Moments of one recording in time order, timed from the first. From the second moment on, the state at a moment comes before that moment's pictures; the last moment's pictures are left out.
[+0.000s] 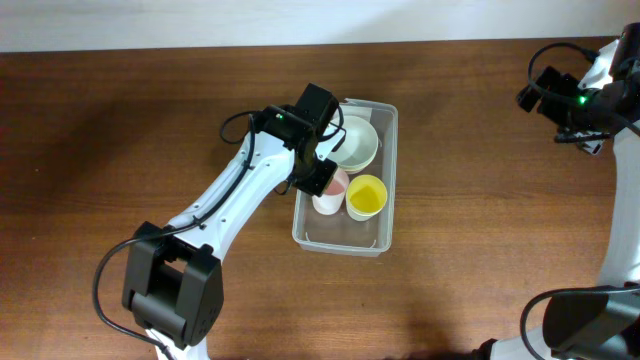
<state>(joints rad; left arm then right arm) -0.53 1.94 1.66 -1.08 0.06 0.04 -0.32 1.70 1.83 -1.17 -0.23 0.30</state>
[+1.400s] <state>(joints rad) -0.21 1.88 1.99 -1.28 -0.22 -0.22 -0.32 1.70 1.83 -1.17 -0.23 0.30</state>
